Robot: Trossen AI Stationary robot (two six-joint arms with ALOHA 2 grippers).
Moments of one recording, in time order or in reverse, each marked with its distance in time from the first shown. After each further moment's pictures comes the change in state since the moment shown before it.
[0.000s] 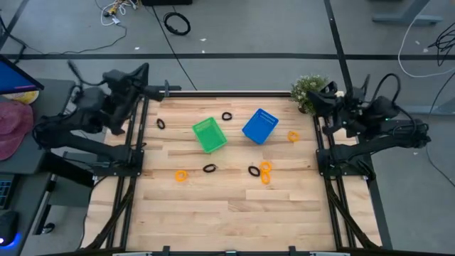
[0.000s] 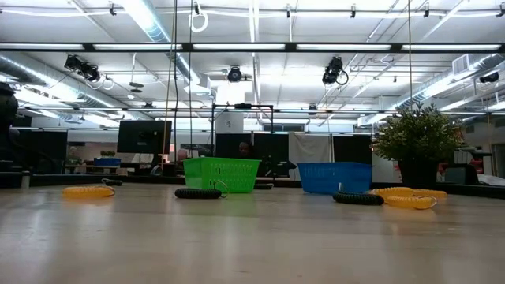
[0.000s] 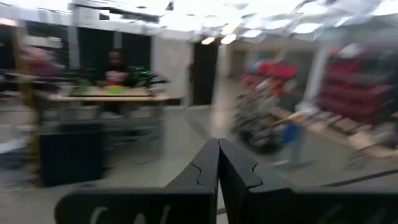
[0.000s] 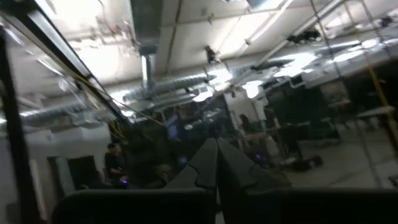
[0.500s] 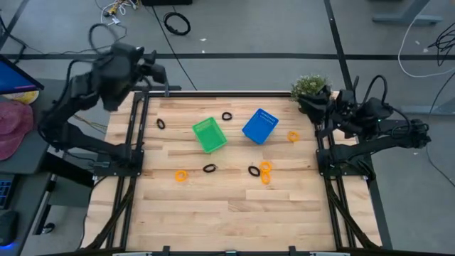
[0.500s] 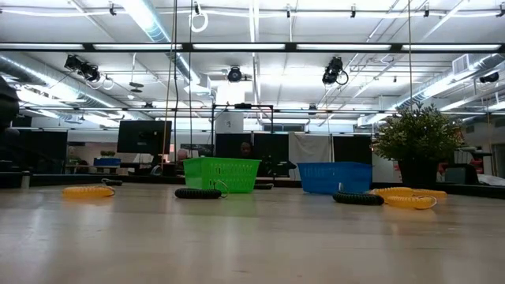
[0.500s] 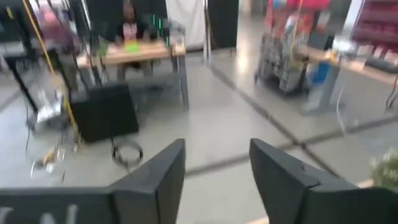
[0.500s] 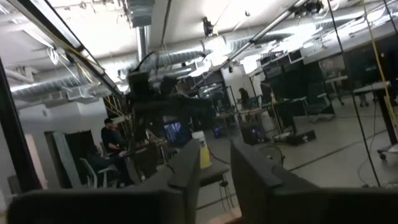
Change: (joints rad) left arm 0.279 0.316 0.603 -0.901 0.269 -0.443; right arm 0.000 0.002 0.000 -0.116 -0.010 0.044
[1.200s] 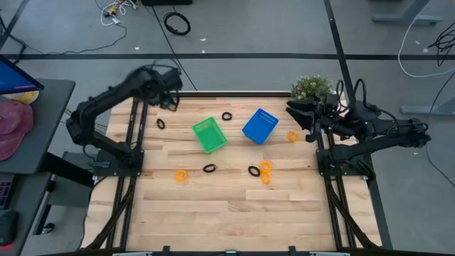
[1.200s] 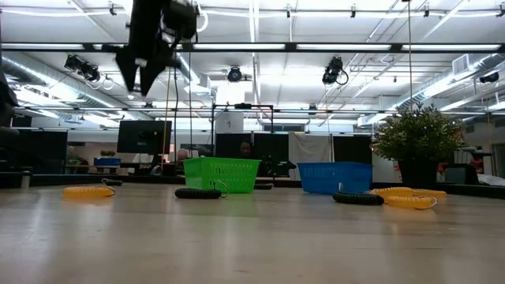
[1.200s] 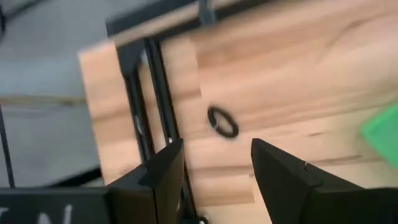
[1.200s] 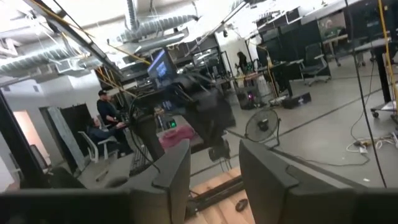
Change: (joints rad) left arm 0.381 0.186 -0.467 -0.468 0.565 -0.346; right arm 0.000 0.053 0.000 -0.113 0.002 0.109
